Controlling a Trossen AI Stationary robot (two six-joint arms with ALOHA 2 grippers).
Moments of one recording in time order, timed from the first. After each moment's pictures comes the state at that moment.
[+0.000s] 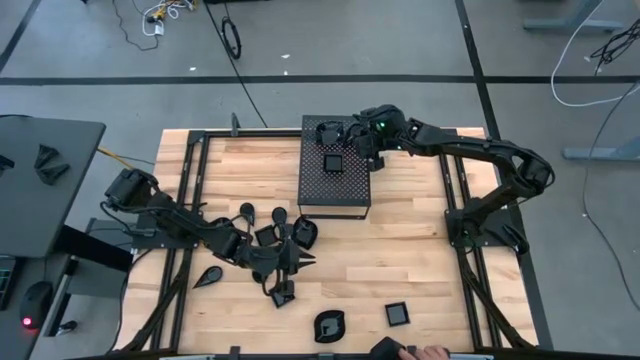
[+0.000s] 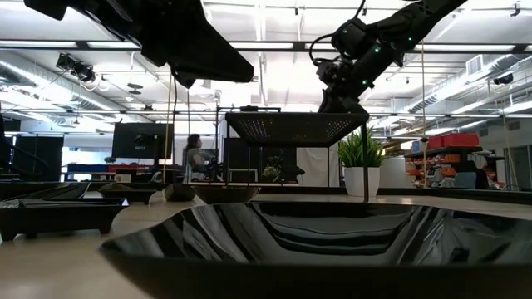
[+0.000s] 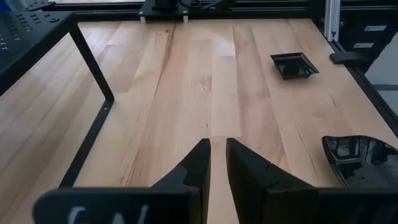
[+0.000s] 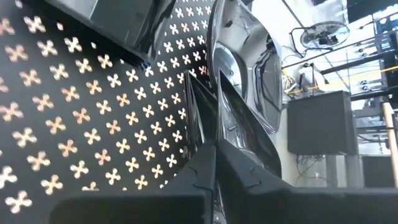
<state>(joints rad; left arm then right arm) -0.45 1.58 0.79 0.32 -0.46 -0.22 -0.57 1.50 1.03 -0.22 -0.01 -1.02</state>
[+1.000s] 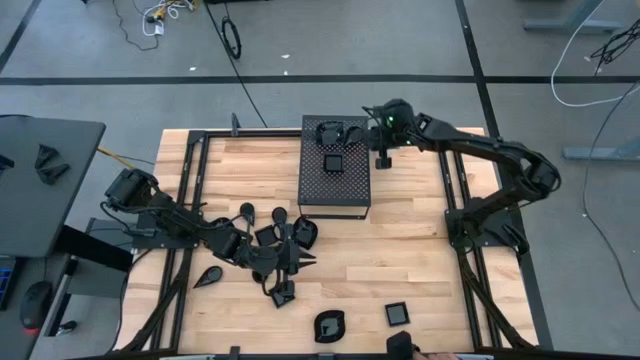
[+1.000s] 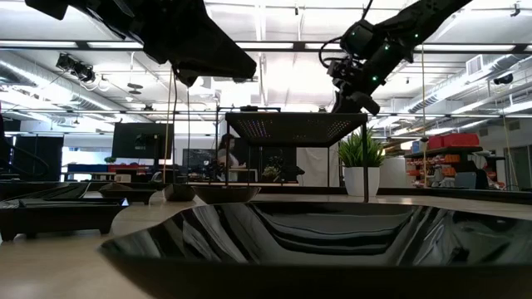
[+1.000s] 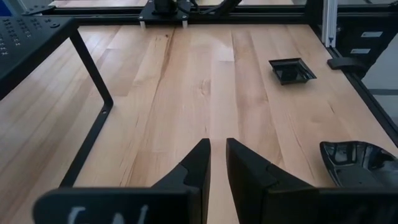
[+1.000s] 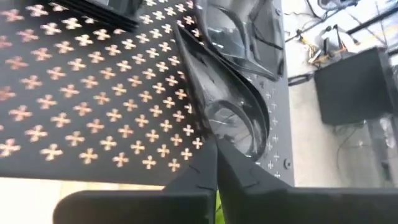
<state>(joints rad) -0.45 1.58 0.79 0.33 -0.46 -0.22 -0.64 1.44 1.03 -0.34 -0.07 -0.86</state>
